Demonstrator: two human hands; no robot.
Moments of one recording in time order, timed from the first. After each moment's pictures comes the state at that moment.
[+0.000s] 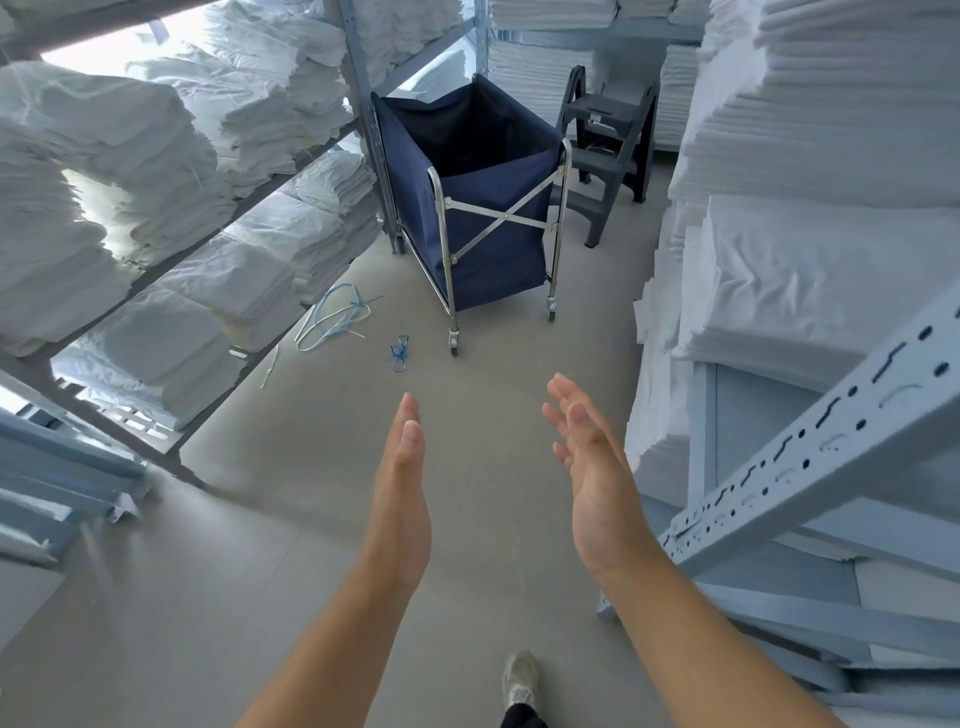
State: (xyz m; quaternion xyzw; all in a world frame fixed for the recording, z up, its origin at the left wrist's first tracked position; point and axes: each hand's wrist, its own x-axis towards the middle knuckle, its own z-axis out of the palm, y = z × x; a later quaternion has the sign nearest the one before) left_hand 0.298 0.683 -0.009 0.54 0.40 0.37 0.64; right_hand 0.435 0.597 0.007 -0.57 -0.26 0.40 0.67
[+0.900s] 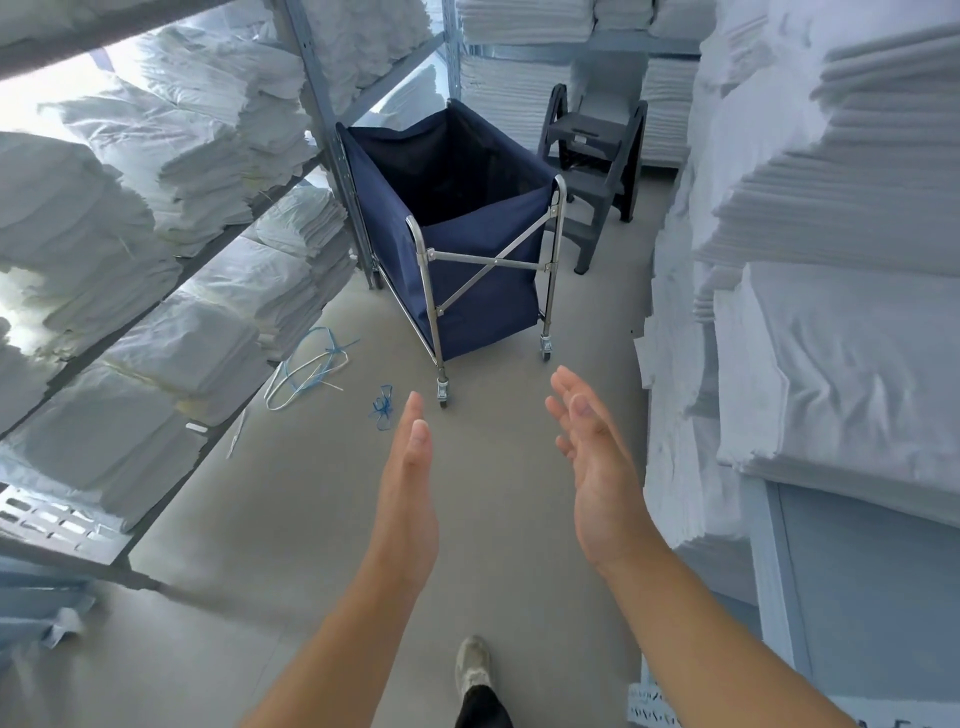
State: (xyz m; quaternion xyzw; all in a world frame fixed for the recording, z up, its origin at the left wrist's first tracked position) left_hand 0.417 0.911 -0.008 0.55 0.38 0.35 0.66; right_hand 0.550 0.823 0.010 -0.59 -0.24 0.37 0.68
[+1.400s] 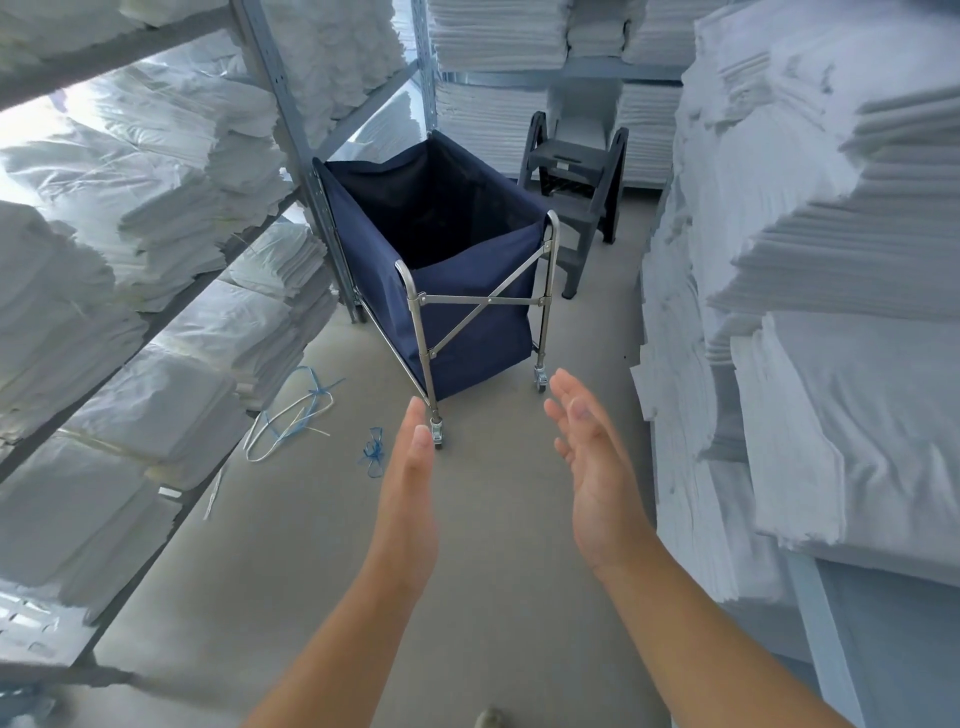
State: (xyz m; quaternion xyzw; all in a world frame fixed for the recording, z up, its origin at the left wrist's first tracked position) left_hand 0.464 1.044 -0.004 0.58 0.36 0.32 0.66; right_hand 0.590 0.945 0.020 -0.59 -0.24 0.34 0.69
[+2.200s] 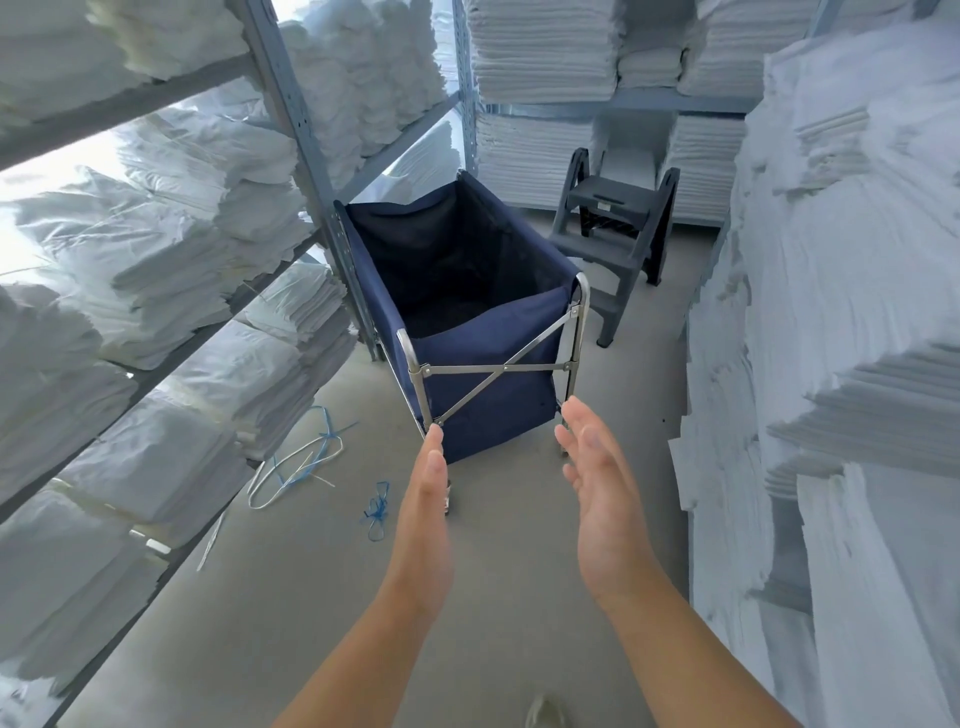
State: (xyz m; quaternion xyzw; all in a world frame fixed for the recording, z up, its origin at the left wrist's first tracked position) left_hand 0.644 1.164 -0.008 0.55 0.39 0.34 0.66; right_hand 0.771 1.081 0.009 -0.56 -0.25 0.36 0.70
